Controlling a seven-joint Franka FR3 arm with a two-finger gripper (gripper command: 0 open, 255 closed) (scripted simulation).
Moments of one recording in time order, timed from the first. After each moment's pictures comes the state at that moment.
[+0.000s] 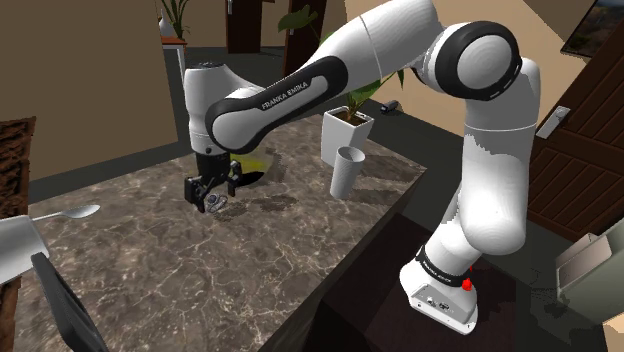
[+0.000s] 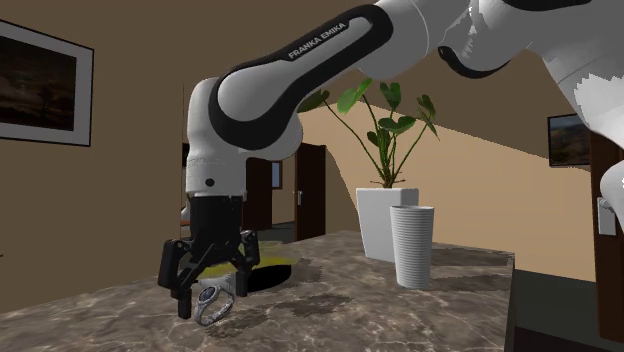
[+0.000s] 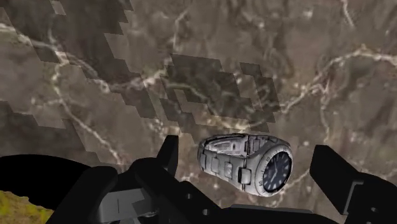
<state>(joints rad) 0.20 0.42 0.34 -1.83 -0.08 2.18 0.55</state>
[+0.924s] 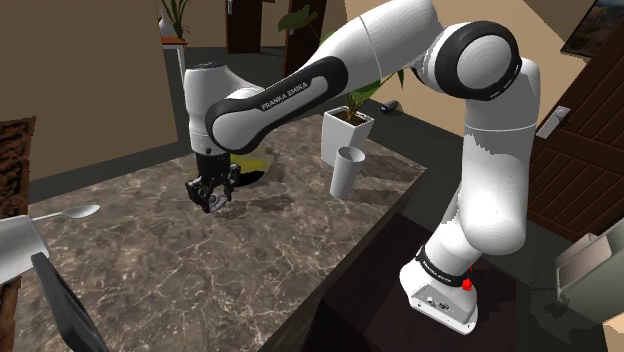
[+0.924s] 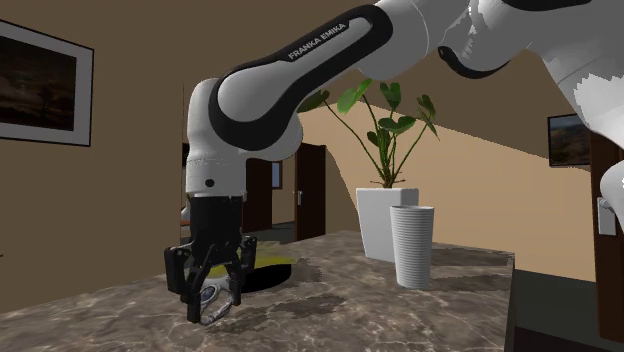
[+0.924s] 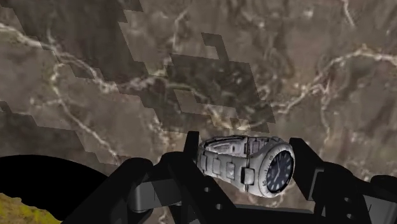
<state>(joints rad) 0.20 0.42 0.34 -1.83 -0.08 2.18 0.55</state>
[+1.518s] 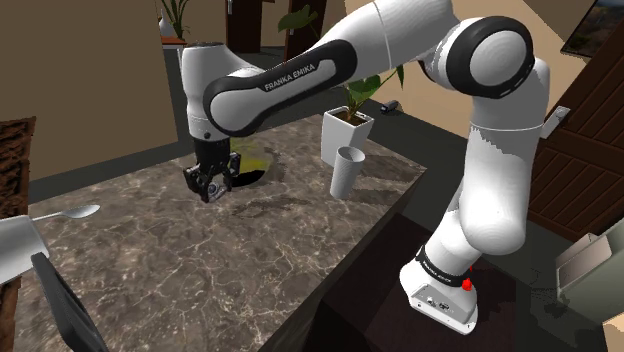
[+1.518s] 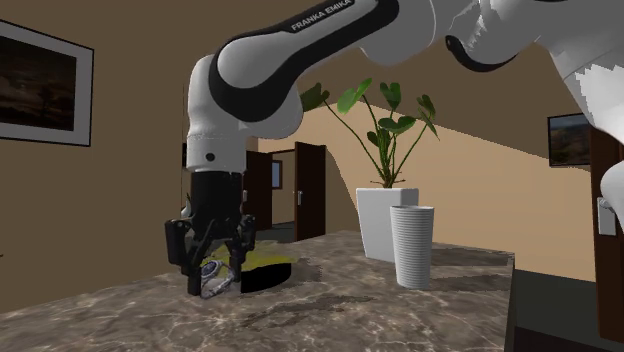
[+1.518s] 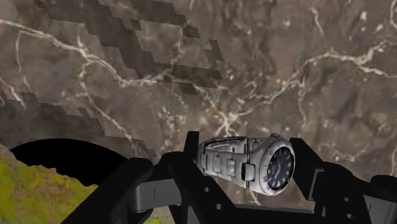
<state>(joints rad) 0.19 0.37 0.35 -1.80 -0.07 2.10 0.54</state>
